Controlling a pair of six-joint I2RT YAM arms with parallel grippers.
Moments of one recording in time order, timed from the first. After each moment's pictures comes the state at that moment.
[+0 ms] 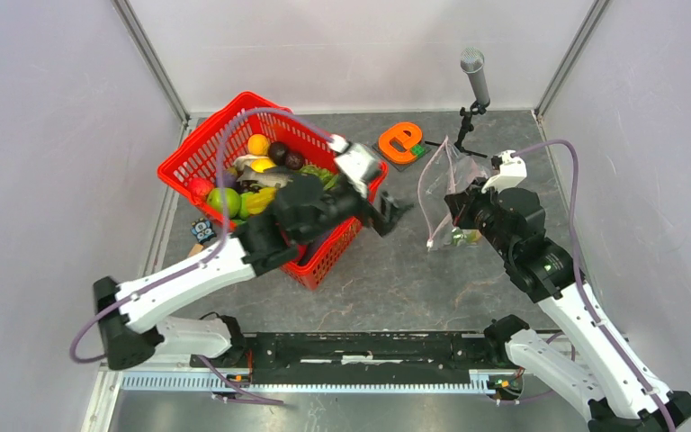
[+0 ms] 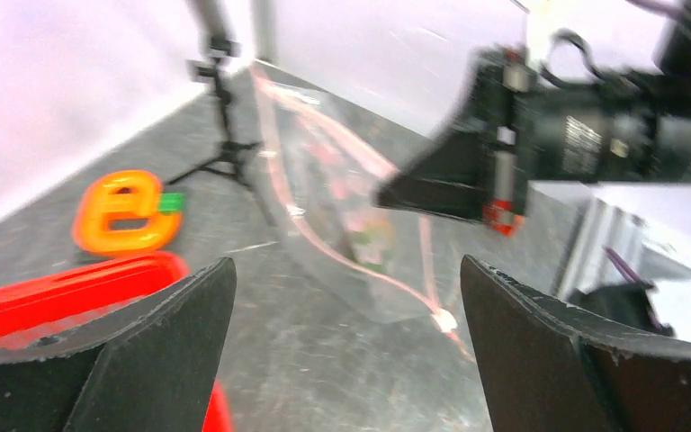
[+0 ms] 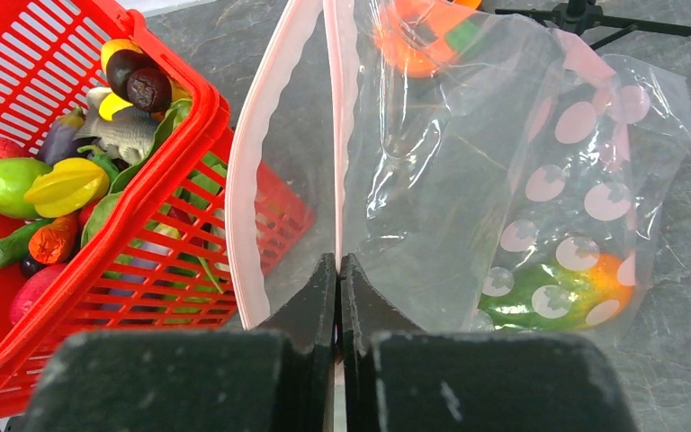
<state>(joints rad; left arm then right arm) -1.07 1.27 1.19 0.03 -0.05 -0.08 0.48 0.75 0.87 -0.43 0.16 0.45</state>
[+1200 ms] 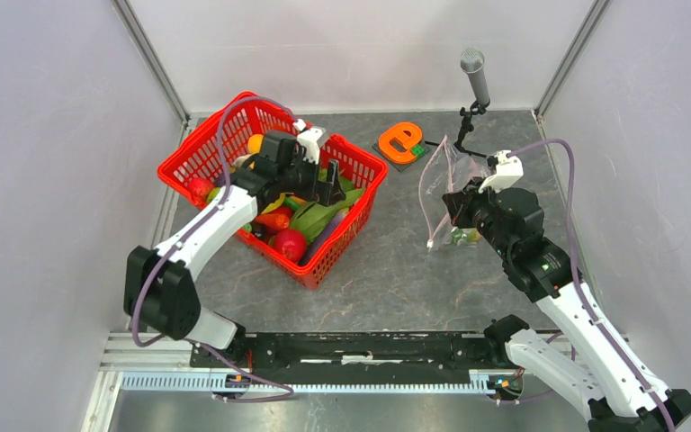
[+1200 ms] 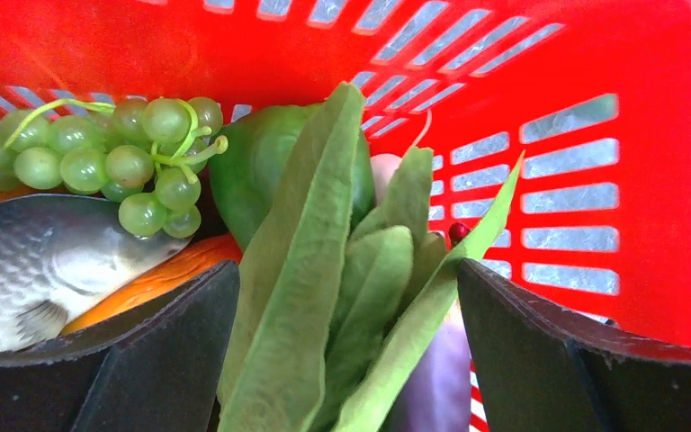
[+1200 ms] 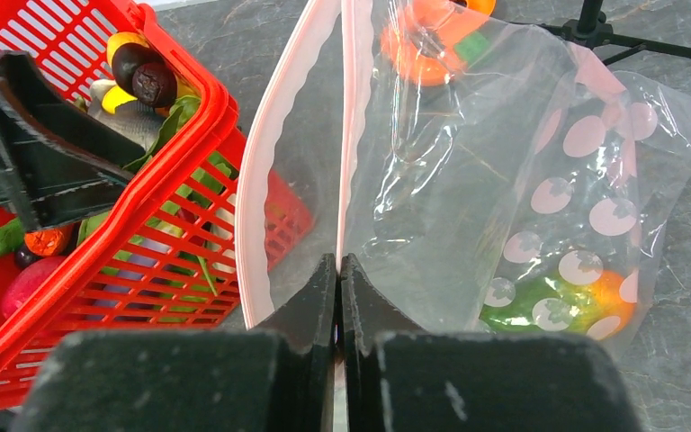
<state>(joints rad) -0.43 1.44 1.17 -0.39 0.35 -0.13 0.48 0.76 0.85 -0.37 0.14 0.41</state>
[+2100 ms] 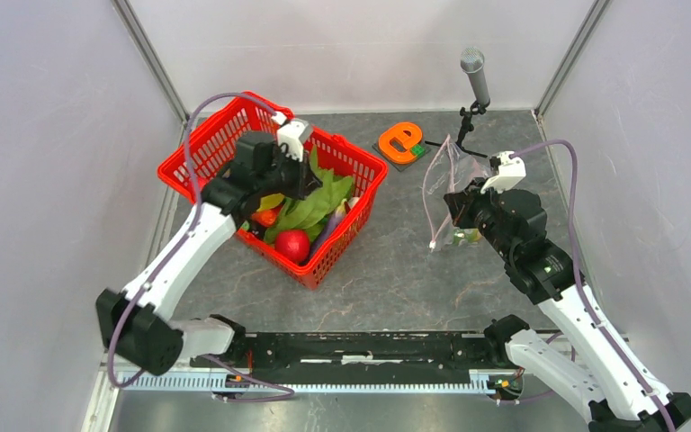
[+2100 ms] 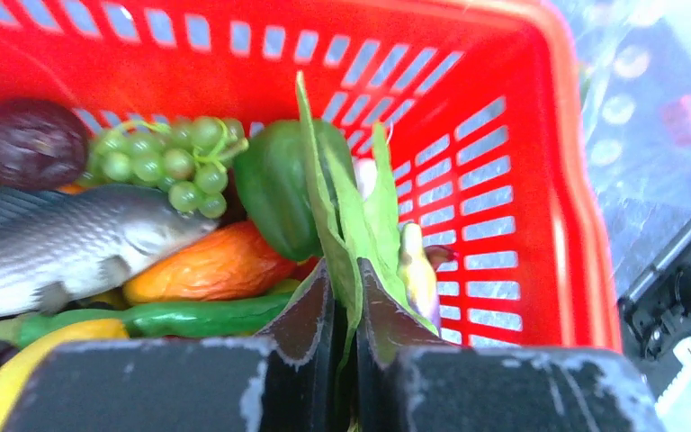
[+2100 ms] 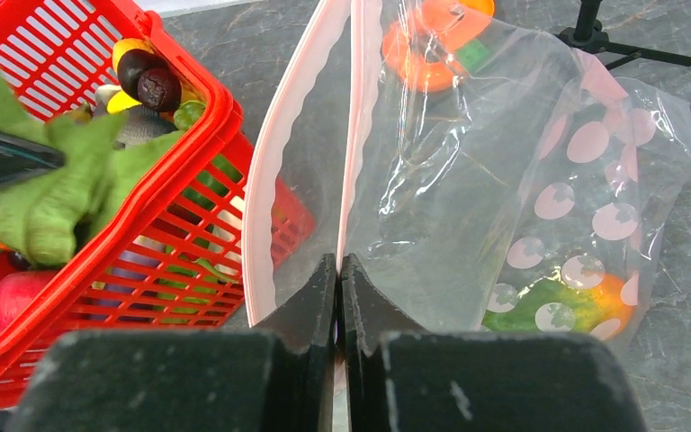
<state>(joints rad) -0.43 1.31 1.19 -0.46 0.33 -0.12 0.48 0.74 0.85 -0.37 0.14 0.41</state>
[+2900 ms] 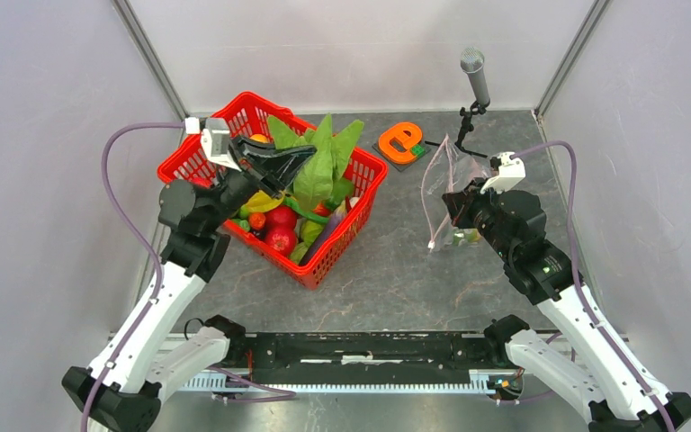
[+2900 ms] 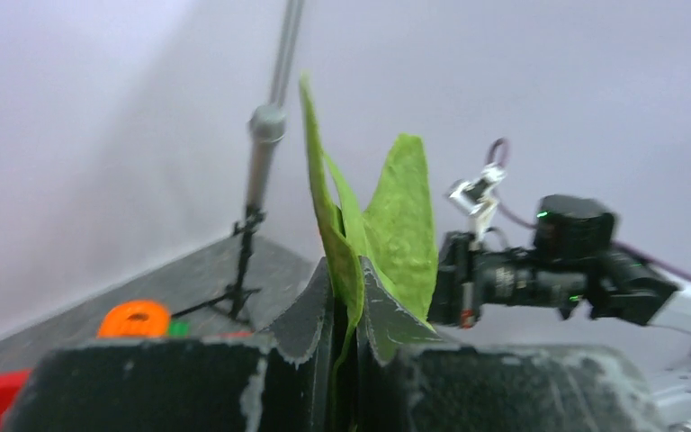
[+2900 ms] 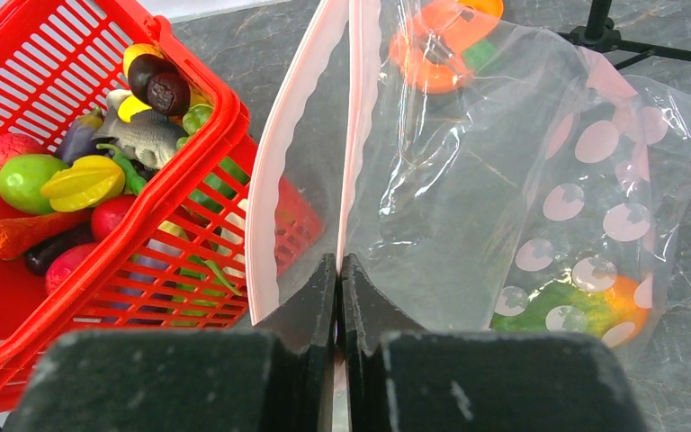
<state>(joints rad) -0.43 0.88 0.96 0.34 0.46 -0.46 0.48 0.74 0.84 -0.35 0.13 0.43</state>
